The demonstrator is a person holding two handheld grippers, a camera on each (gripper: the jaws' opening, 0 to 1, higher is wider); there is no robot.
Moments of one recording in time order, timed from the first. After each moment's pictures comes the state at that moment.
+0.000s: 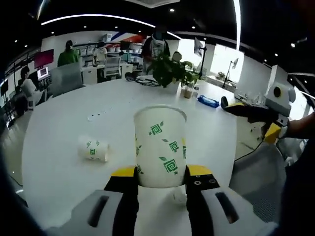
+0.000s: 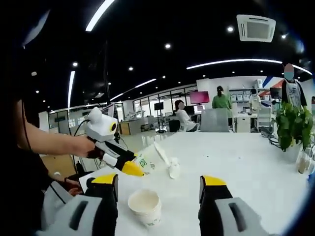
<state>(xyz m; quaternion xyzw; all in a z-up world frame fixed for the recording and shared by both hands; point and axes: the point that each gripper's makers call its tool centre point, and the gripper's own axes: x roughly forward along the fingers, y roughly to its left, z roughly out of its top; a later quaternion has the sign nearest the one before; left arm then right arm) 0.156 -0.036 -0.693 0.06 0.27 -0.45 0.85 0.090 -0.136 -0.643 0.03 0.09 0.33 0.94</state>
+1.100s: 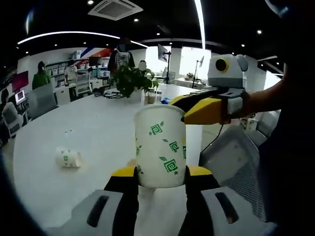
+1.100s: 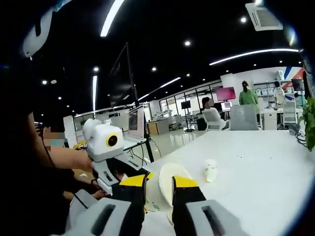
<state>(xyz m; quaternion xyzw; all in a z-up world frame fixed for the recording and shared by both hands) 0.063 -0.057 -0.686 0.08 0.21 -0.56 0.80 0.065 -0.070 -0.632 0.06 0.10 0.45 0.88</state>
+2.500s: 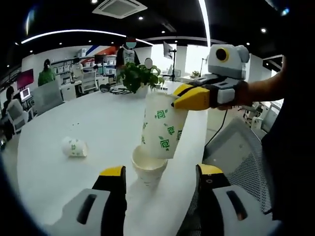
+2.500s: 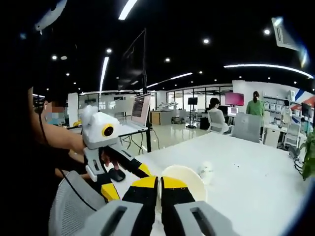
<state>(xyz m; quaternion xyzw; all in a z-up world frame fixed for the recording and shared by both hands) 0.069 -0.021 -0.702 0.07 0.22 -0.53 0.82 0.074 -0.063 -0.645 -0.08 0.10 0.46 0.88</state>
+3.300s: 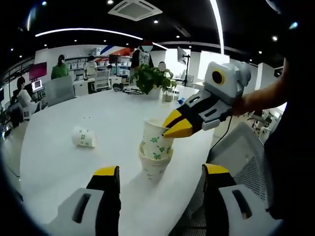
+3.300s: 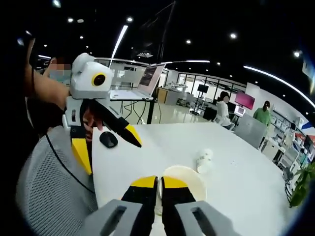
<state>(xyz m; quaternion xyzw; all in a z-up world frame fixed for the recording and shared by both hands) 0.061 -0.001 -0.709 0.05 0.22 -0.48 0.85 0.086 -0.047 -0.706 -0.20 0.14 0.47 0.85</state>
